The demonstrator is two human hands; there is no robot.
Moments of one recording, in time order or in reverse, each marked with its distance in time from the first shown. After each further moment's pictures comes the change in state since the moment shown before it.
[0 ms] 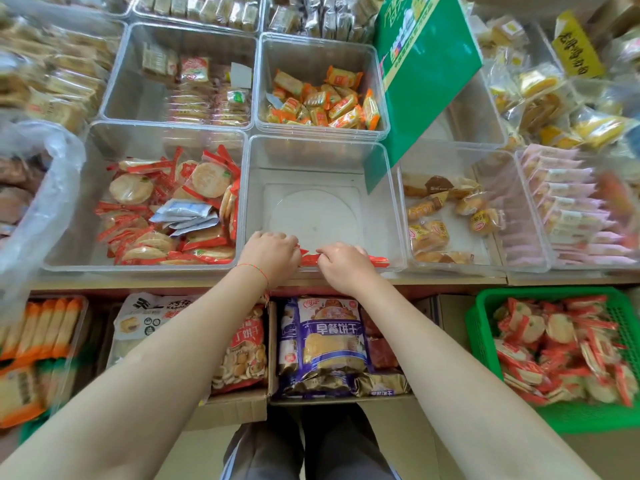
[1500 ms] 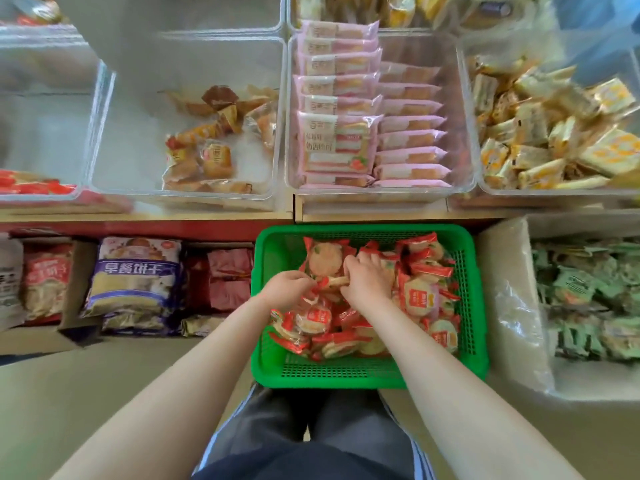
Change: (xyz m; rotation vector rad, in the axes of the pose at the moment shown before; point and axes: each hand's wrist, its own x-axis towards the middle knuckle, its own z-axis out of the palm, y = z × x) left_hand 0.069 0.569 0.147 -1.039 -0.575 -0.642; right_hand -0.169 0.577 -0.009 -0.048 -0.048 0.129
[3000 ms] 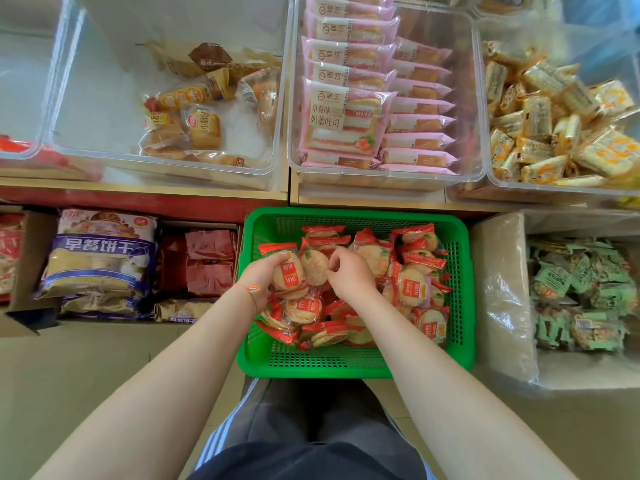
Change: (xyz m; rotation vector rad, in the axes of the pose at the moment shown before) left_hand 0.043 -0.044 0.001 -0.750 0.152 -0.159; right_hand 0.001 -0.018 0.011 0.391 -0.049 0.145
